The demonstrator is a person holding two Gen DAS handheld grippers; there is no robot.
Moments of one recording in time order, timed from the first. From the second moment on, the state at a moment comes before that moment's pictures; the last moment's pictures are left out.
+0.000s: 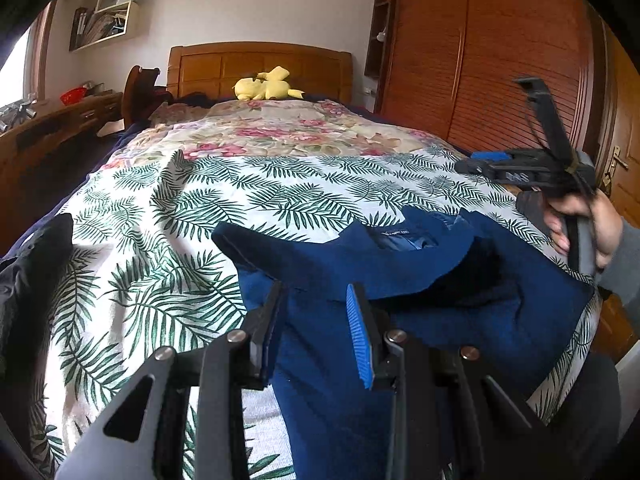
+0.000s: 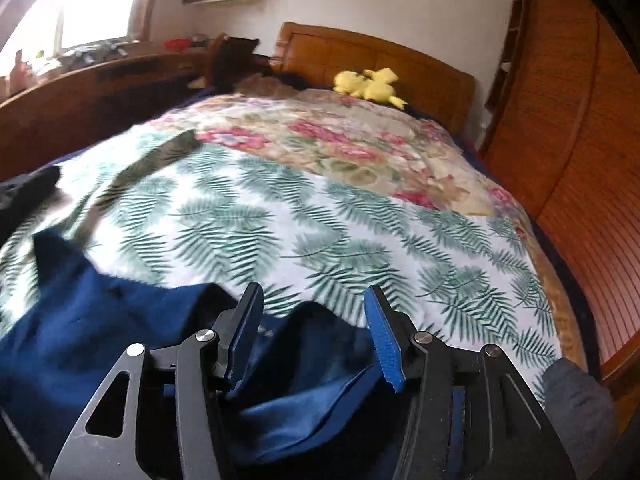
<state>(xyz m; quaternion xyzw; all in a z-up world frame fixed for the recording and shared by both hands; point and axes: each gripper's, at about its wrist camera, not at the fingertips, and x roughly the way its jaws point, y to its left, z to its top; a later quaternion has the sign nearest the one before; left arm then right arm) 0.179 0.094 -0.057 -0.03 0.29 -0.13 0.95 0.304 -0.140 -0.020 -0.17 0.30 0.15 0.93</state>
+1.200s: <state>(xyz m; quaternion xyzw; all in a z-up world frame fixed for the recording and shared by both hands) 0.181 0.085 -0.063 -0.02 0.30 -0.14 0.94 0.294 -0.091 -0.072 -0.23 0.37 0.26 0.86</state>
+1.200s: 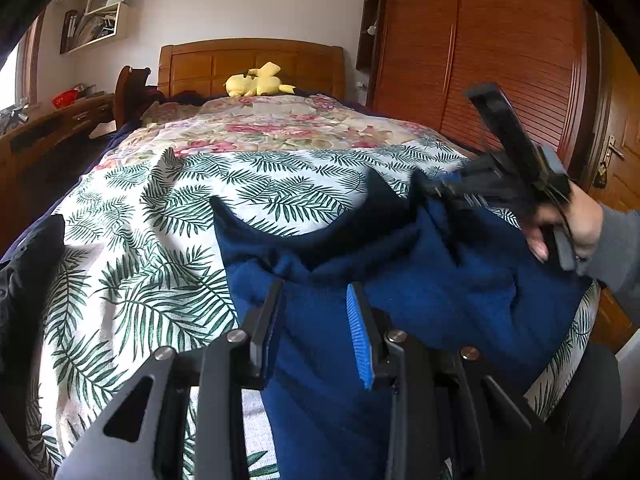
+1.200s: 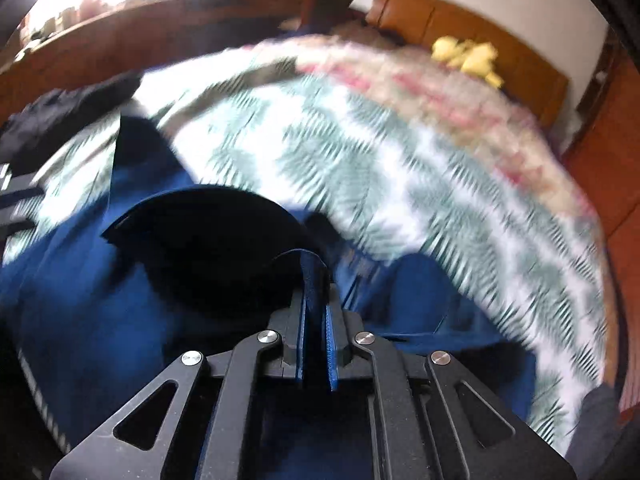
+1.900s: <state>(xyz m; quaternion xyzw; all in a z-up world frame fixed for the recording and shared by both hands) 0.190 0.050 -0.054 -0.02 0.29 -0.17 0.94 0.377 -0.139 -0.054 -0.20 0.35 0.11 0.91</state>
